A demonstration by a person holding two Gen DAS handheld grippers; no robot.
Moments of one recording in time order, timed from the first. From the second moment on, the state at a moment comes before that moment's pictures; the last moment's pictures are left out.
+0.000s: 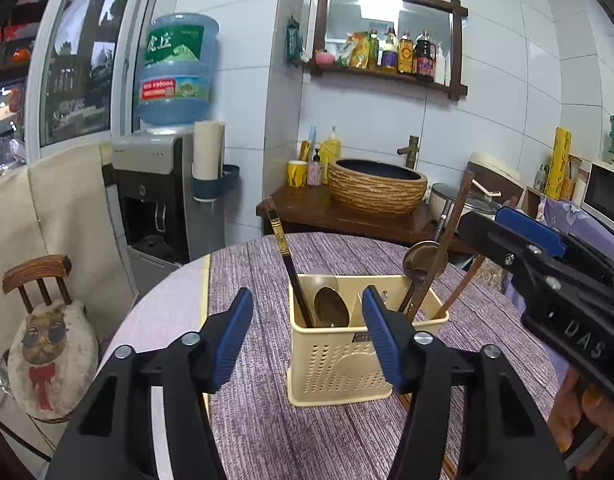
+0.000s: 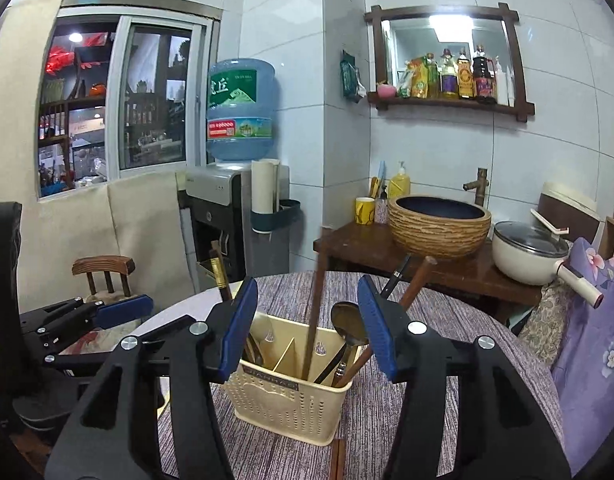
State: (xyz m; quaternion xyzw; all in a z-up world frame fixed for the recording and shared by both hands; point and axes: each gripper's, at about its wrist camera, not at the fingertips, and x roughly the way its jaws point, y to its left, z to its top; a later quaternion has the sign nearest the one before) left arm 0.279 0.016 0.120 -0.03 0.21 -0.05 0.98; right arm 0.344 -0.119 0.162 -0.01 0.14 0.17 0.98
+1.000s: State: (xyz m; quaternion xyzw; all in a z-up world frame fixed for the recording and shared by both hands) left arm 0.199 0.024 -0.015 -0.09 0.37 -0.02 0.93; right arm 0.263 -0.191 -0.027 0.00 0.39 0.10 0.91
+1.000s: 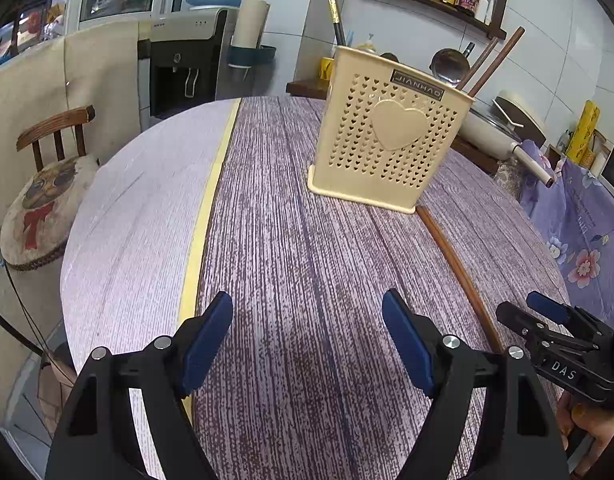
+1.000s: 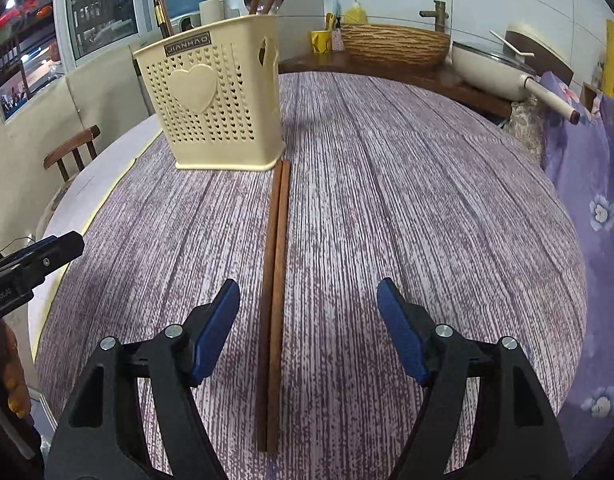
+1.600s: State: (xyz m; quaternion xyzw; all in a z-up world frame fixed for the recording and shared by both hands) left arm 0.198 0.017 -0.020 -0.09 0.38 -0.03 0.92; right arm 0.281 -0.189 -0.039 -0.02 0.43 0.09 0.90
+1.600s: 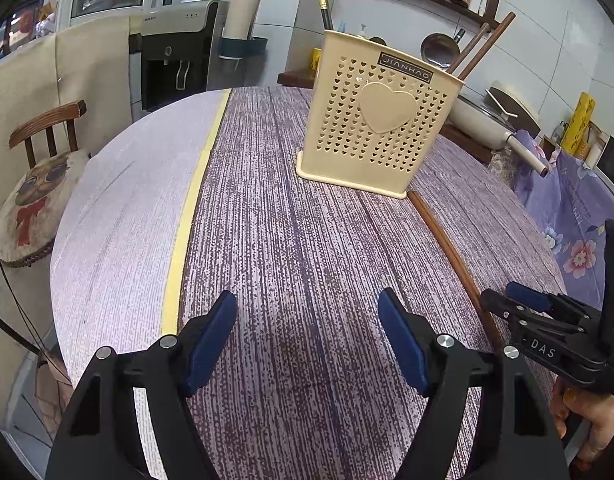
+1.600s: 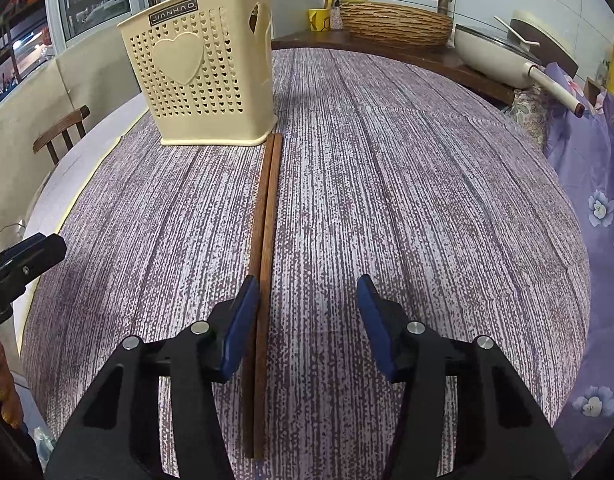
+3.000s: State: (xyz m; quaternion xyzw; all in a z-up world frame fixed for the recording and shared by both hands) left arm 0.193 0.005 -0.025 -0.08 0.39 -0.05 0.92; right arm 0.339 -0.188 -0.036 0.04 0.48 0.14 0.86
